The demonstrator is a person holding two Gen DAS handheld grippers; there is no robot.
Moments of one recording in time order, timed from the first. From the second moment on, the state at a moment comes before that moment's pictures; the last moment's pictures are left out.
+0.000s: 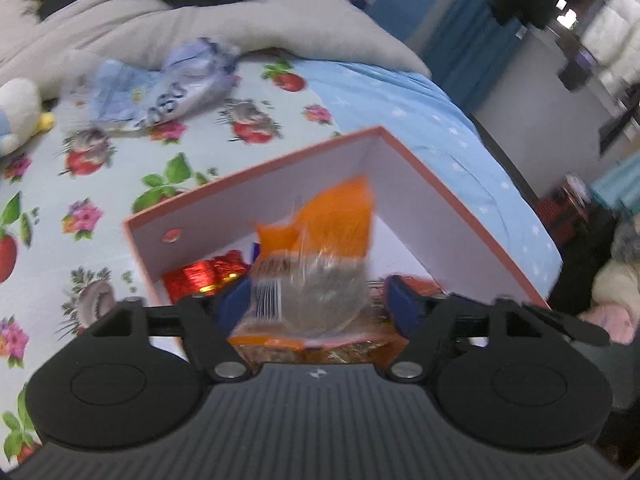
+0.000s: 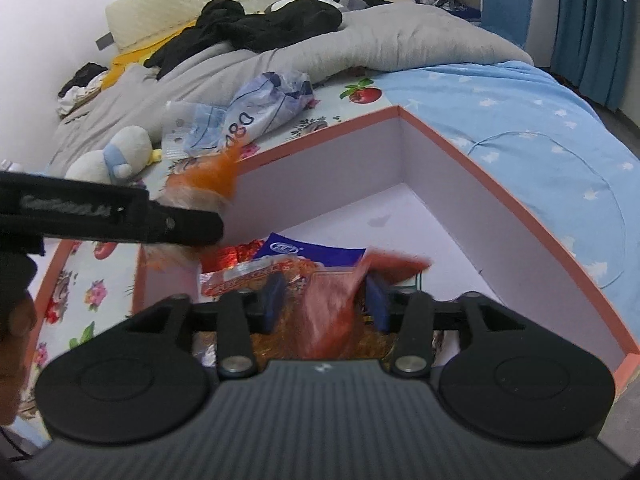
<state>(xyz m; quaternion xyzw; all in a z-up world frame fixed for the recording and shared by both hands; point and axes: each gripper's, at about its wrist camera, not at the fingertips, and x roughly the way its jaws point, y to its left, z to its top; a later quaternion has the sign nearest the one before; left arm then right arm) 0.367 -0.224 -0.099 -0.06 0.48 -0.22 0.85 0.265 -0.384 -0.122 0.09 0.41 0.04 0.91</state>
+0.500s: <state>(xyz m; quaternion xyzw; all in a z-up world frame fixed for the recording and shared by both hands) 0.315 -0.202 -0.033 -0.06 0.41 -0.21 0.88 0.221 -0.388 -0.079 0.12 0.36 0.03 0.93</state>
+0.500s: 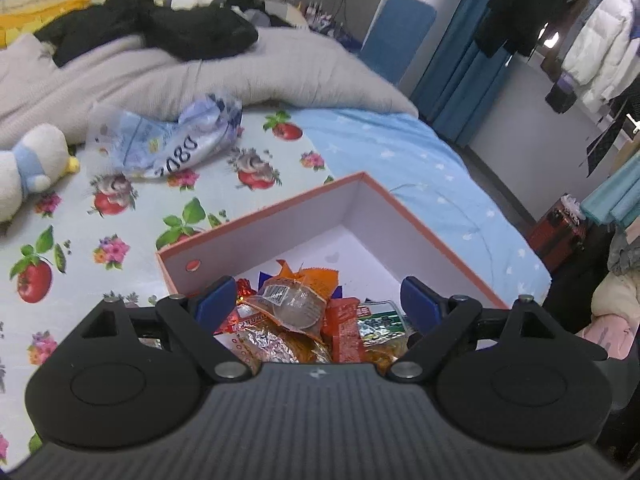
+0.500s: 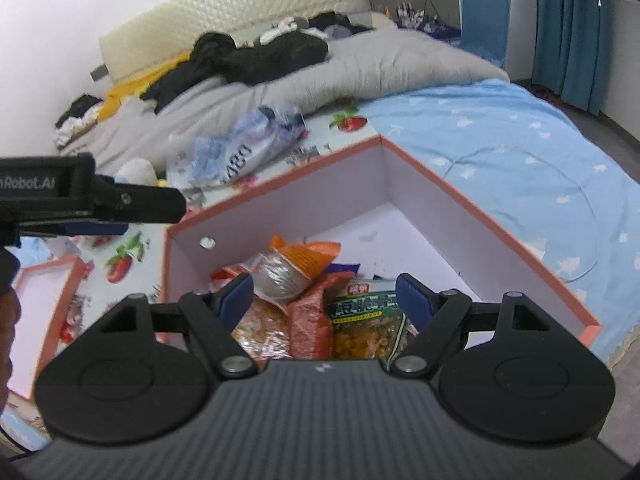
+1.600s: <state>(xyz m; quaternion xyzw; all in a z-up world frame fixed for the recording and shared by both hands) 0.092 -0.134 0.054 -0.03 0.31 -0.19 0.93 0.046 -0.350 -0.003 0.09 0.24 0.00 0.97</state>
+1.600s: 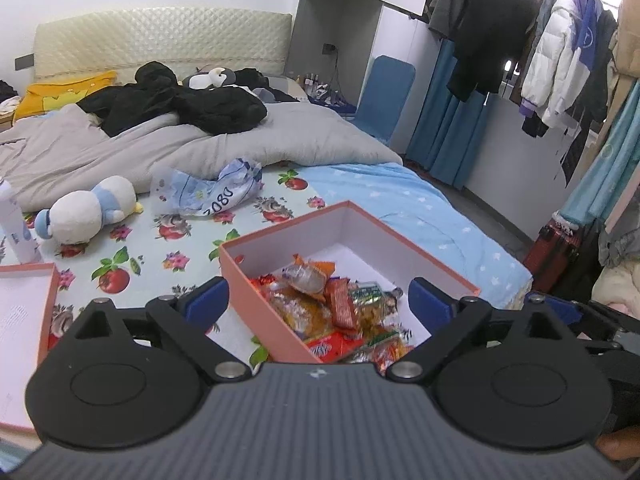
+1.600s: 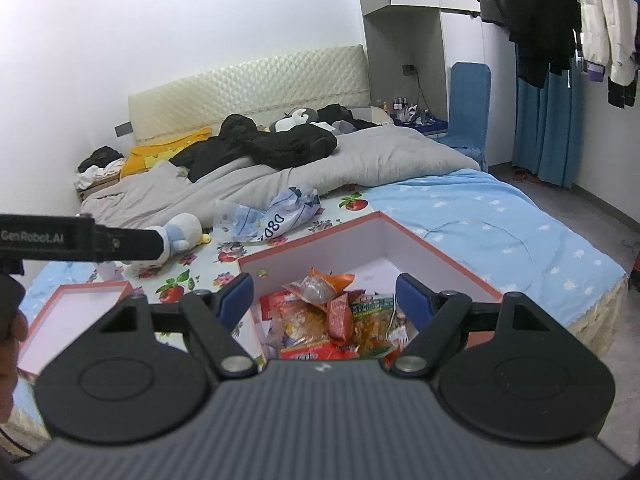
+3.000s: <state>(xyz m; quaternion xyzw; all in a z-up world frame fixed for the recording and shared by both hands) 0.054 -0.123 0.031 -0.02 0.33 -0.16 0.93 0.021 -0.342 -0.024 0.10 0.26 -0.01 0.96</state>
